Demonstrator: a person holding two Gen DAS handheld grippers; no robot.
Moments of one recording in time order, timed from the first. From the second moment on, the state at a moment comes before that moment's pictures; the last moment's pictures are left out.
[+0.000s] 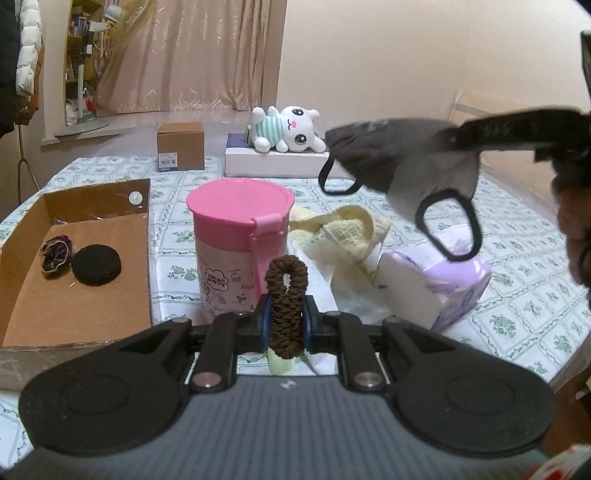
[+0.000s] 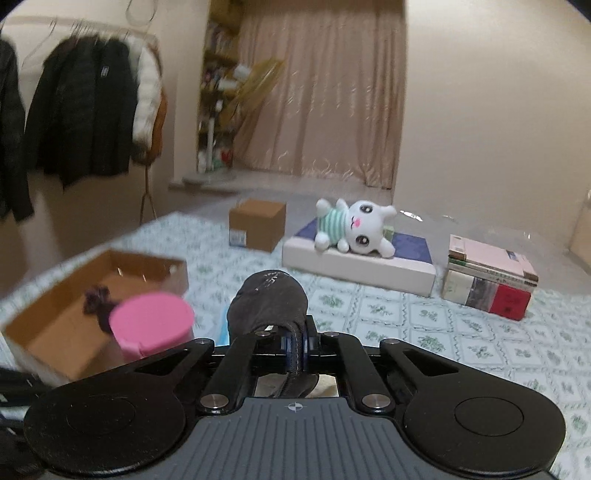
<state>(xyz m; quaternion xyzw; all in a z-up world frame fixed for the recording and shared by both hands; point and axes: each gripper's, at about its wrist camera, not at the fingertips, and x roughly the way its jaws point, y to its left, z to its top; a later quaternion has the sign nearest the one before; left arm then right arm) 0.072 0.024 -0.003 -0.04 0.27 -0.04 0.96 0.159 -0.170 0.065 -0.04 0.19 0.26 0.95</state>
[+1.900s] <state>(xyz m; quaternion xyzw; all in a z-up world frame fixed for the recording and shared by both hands) 0.022 0.226 0.033 -0.05 0.26 0.12 0.96 0.113 0.051 0.081 -0.03 0.22 0.42 0.88</state>
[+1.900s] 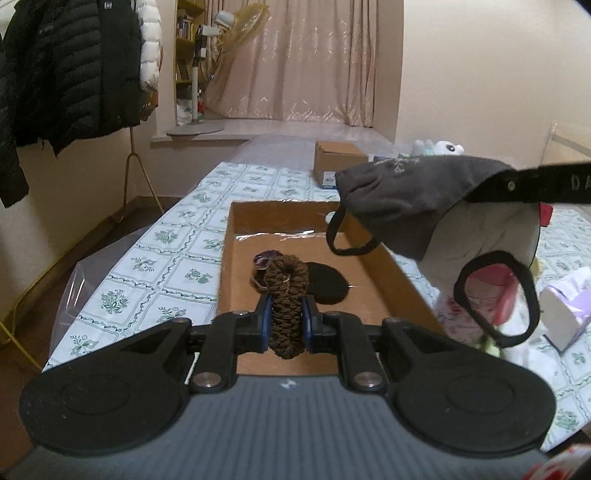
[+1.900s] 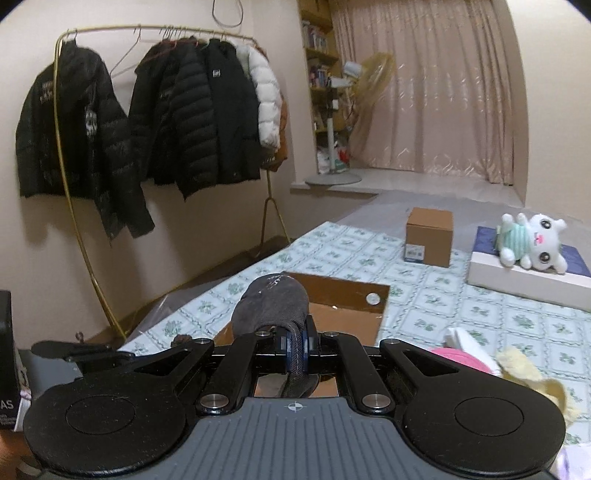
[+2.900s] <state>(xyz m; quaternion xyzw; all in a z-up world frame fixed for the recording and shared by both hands) 0.080 0.270 -0.025 -0.05 0.33 0.11 0.94 0.148 0.130 -0.039 -0.17 0.28 0.41 0.85</state>
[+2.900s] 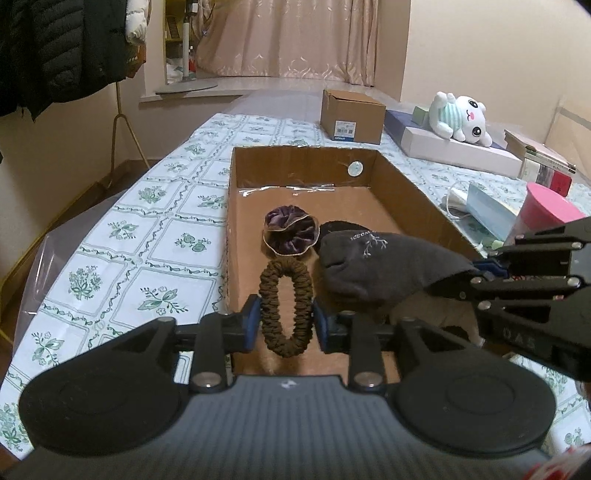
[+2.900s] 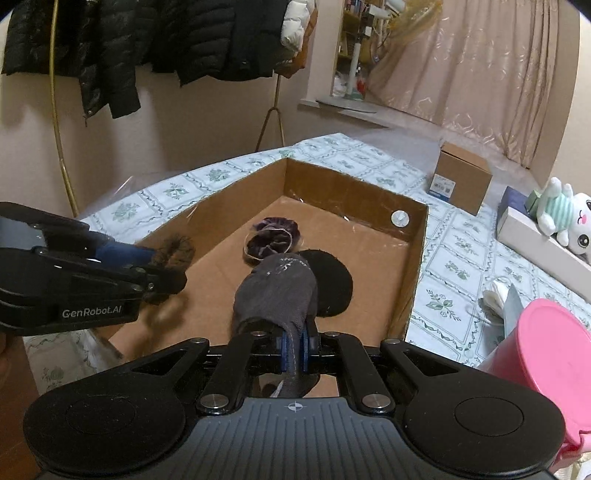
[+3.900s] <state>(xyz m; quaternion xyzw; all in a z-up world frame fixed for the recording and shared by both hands) -0.005 0.176 0.024 -0.09 0.29 0.11 0.95 0.067 -0.063 0.011 -0.05 0.25 0.30 0.92</state>
